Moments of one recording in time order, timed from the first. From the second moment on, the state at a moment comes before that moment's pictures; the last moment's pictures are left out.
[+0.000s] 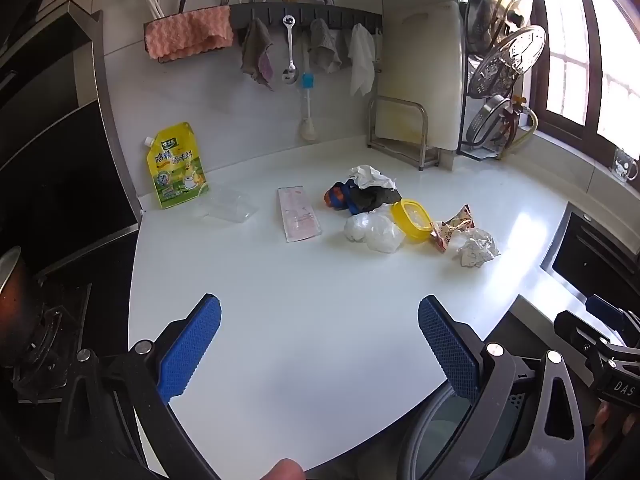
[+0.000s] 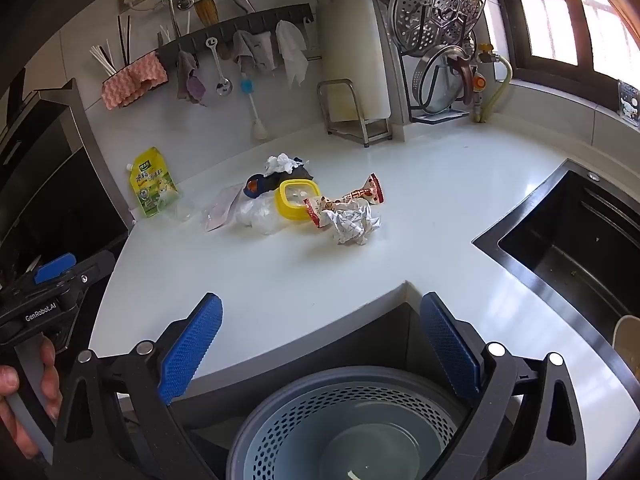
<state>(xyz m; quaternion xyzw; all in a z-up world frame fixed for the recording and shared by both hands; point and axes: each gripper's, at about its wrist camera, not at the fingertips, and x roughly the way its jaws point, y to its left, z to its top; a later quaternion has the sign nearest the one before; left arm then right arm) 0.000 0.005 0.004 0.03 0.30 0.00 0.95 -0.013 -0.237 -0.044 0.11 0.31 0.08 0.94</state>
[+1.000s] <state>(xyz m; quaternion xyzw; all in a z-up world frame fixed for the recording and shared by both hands) -0.009 0.022 -0.002 0.01 0.32 -0.01 0.95 -0.017 -0.232 -0.054 0.11 0.32 0.08 0.94</state>
